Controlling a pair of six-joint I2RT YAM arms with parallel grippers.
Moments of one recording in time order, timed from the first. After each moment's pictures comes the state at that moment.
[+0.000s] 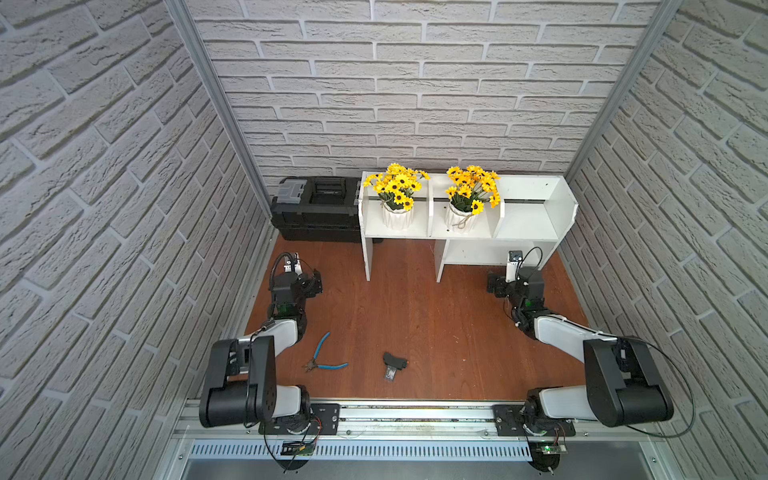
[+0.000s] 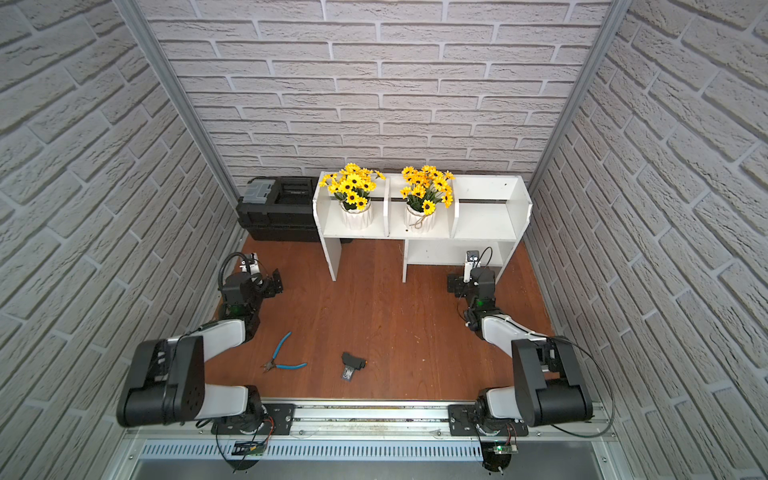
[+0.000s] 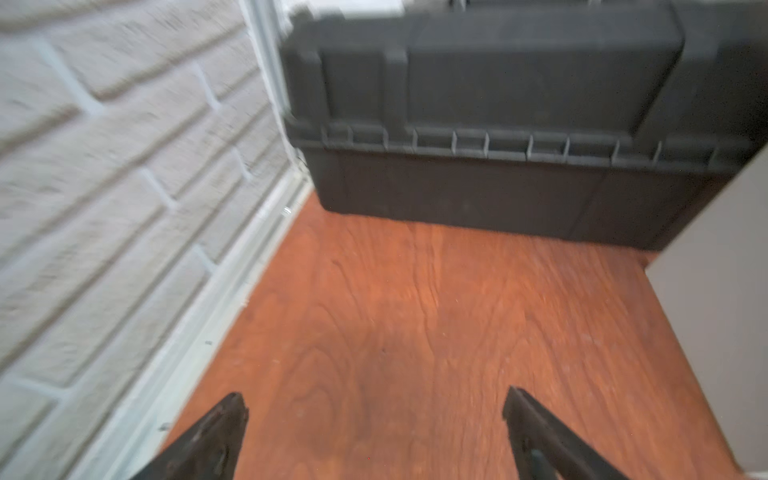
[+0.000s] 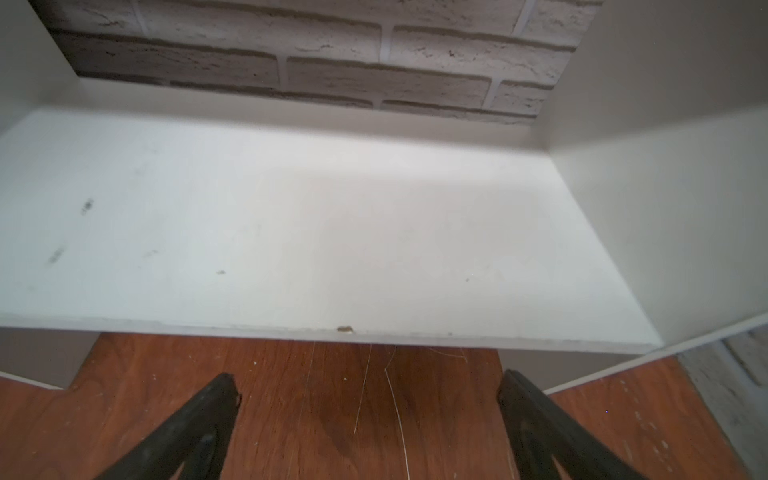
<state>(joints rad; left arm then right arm) 0.04 1.26 0.46 0.48 -0.20 0.00 0.05 1.29 0.55 0.32 0.18 -0.04</state>
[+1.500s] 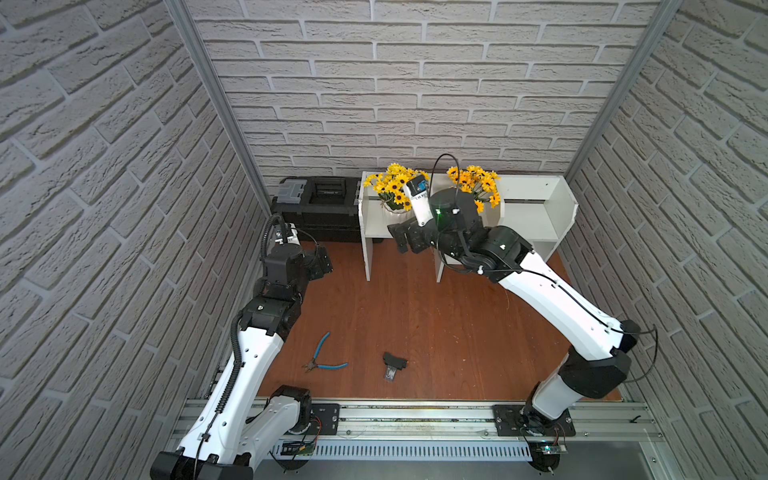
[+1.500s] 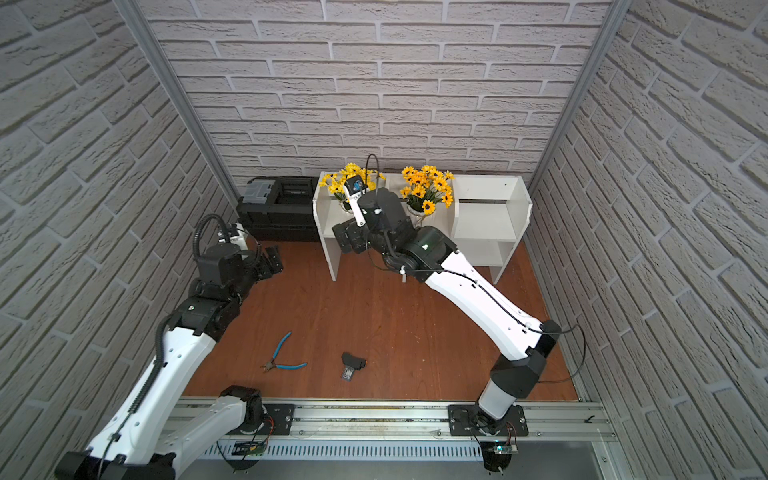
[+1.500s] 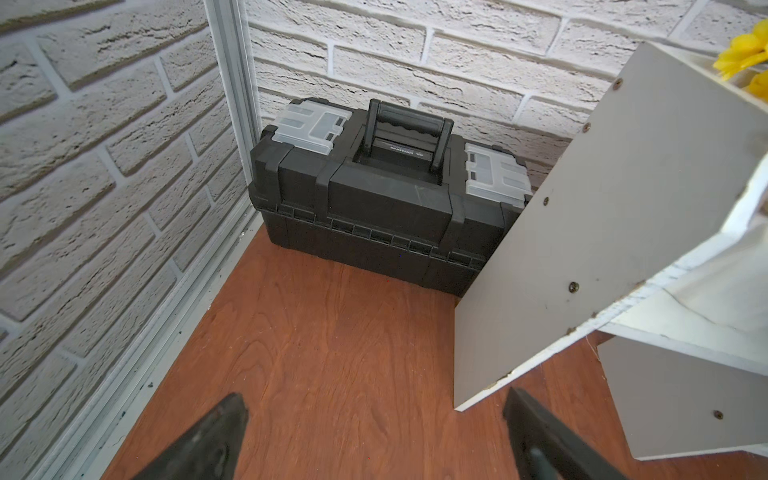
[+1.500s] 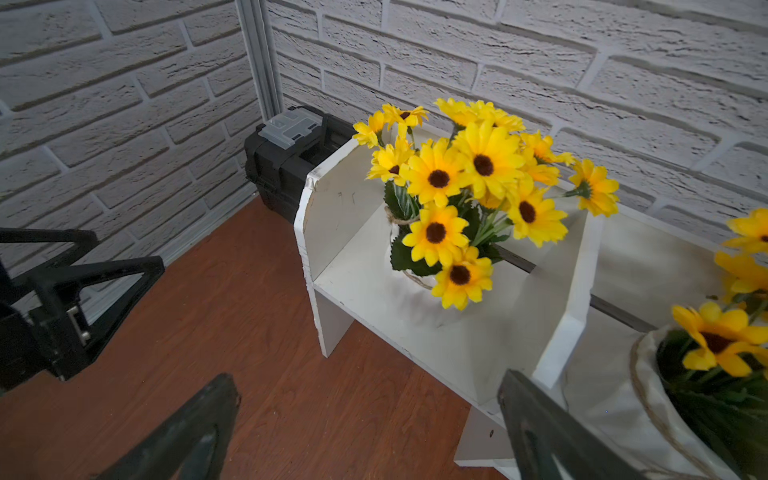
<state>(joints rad) -0.21 0.93 0.96 -0.44 -0.27 -0.29 0.86 1.74 2.05 -0.78 0.40 0.08</state>
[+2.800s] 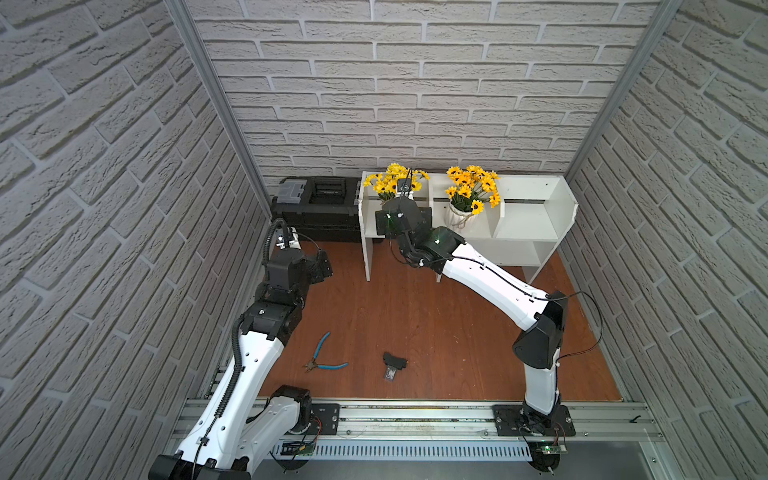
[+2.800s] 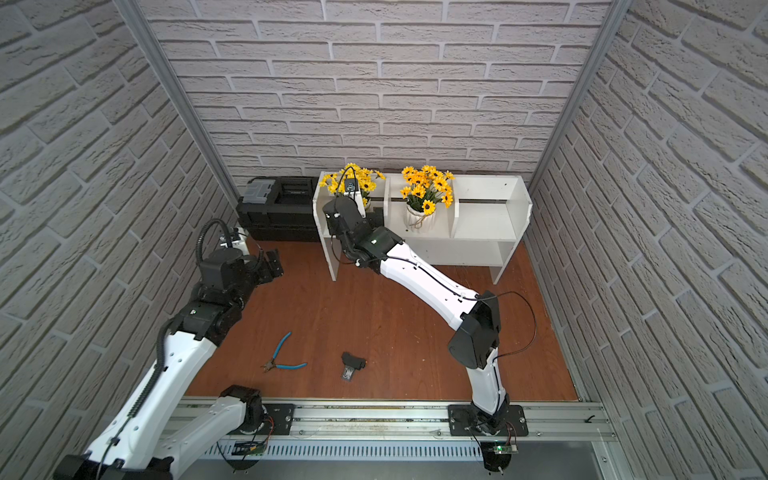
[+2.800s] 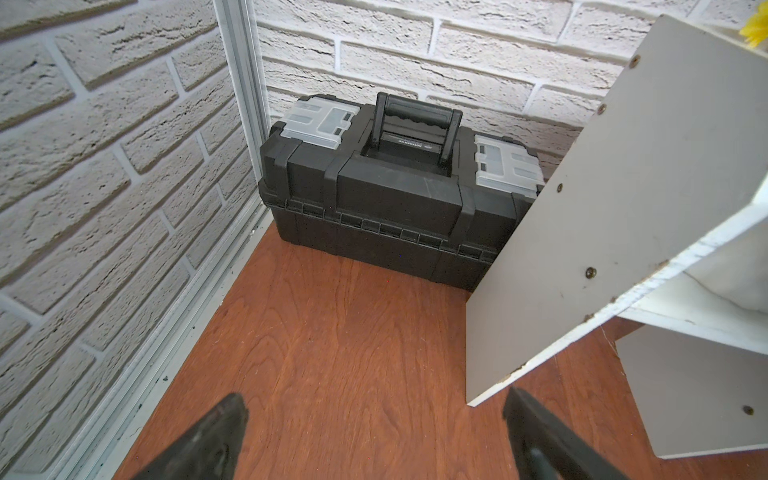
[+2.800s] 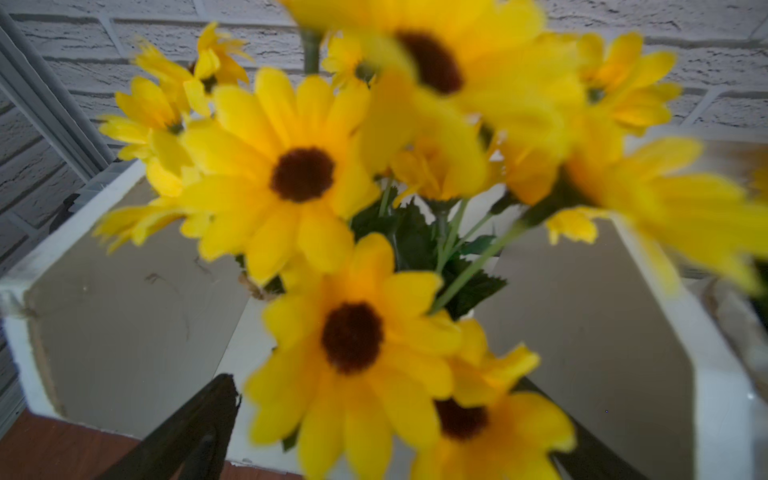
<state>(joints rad) -0.22 0.90 0.92 -0.43 -0.31 -0.27 0.81 2.00 2.08 -0.58 0.71 0.33</state>
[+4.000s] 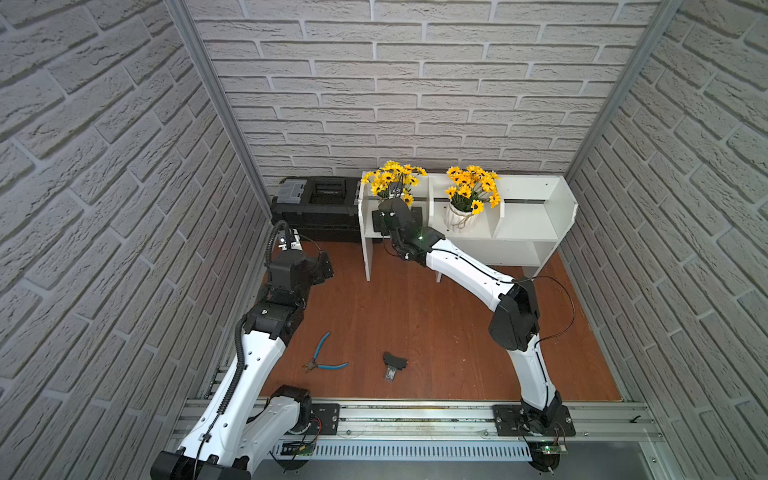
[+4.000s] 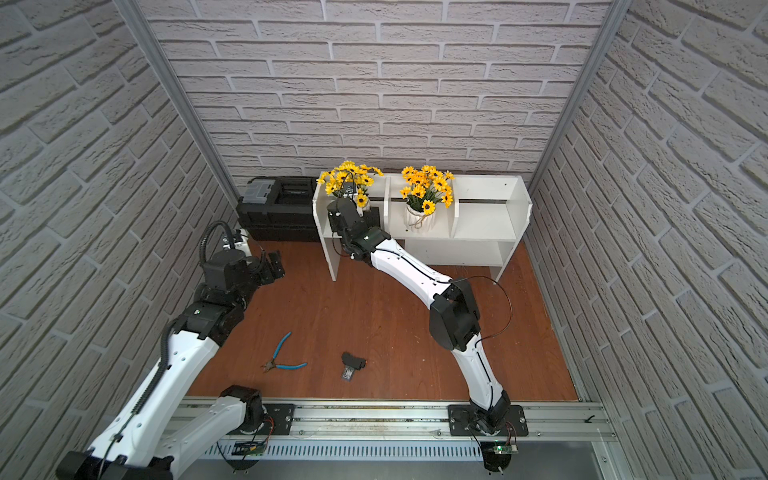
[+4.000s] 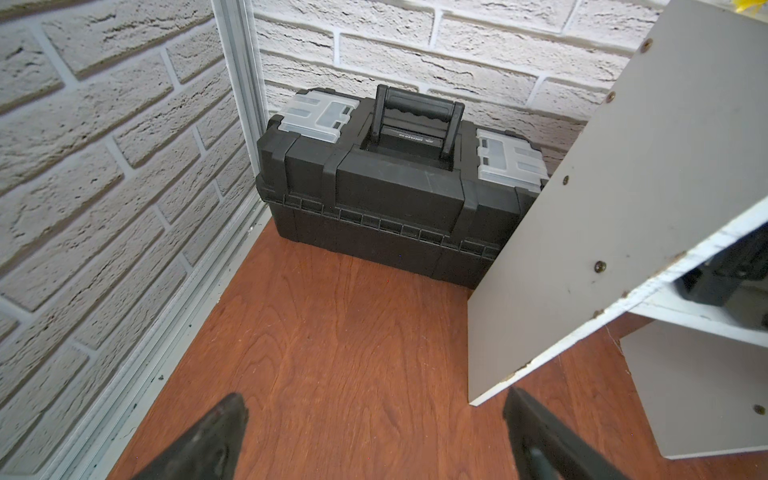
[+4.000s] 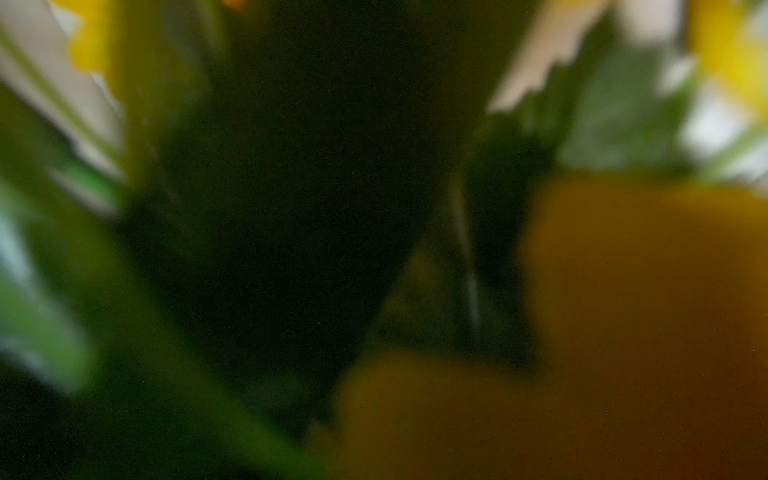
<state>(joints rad) -0.22 0.91 0.89 -0.40 -0.31 -0.27 0.72 2.19 2.11 -0.38 0.66 0.24</state>
